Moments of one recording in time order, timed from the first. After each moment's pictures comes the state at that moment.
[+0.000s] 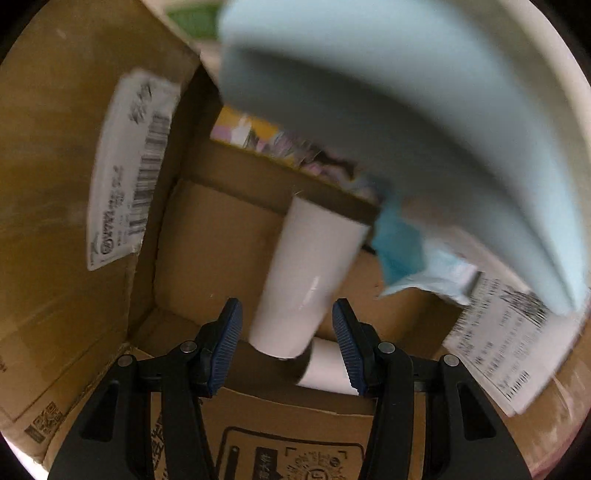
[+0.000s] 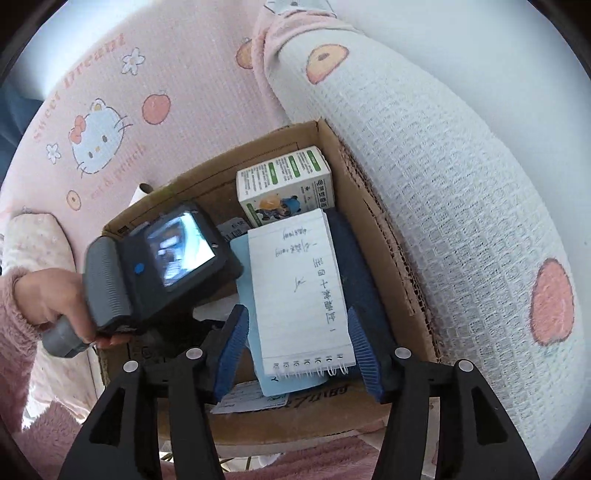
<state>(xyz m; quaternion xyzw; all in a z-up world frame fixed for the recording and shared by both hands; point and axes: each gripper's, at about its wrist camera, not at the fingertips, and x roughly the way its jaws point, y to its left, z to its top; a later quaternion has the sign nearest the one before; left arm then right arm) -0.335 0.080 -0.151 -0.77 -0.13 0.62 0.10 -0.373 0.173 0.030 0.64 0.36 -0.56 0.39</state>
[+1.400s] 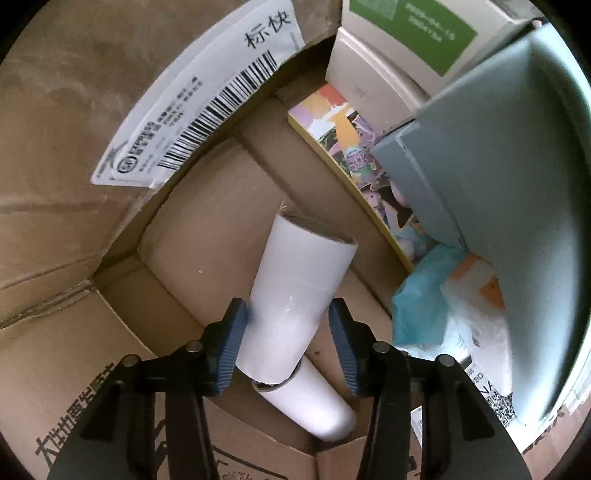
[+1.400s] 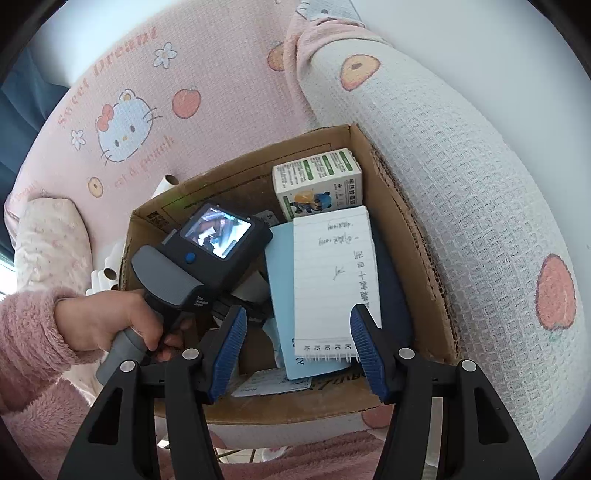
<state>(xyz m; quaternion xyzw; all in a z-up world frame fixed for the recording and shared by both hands) -0.284 0.048 -0.160 -0.72 -0.27 0.63 -0.04 -0.352 0.187 0.050 0.64 0.36 -0.55 0.40</state>
